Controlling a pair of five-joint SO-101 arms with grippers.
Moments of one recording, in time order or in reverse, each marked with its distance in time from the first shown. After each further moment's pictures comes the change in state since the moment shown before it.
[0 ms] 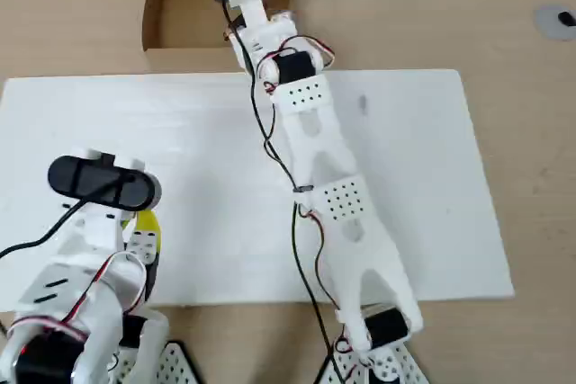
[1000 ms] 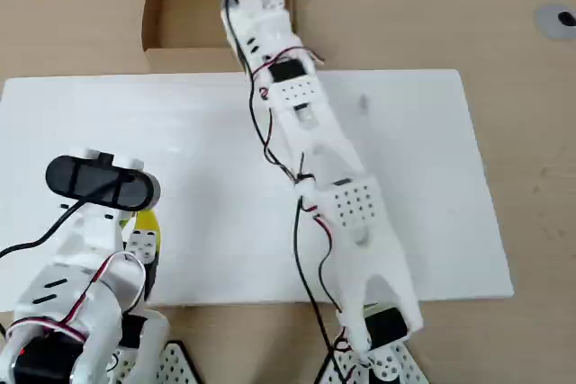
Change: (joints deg) left arm 0.0 -0.2 -0.9 -0.4 0.1; right arm -0.6 -13.1 38.6 -48.5 -0.9
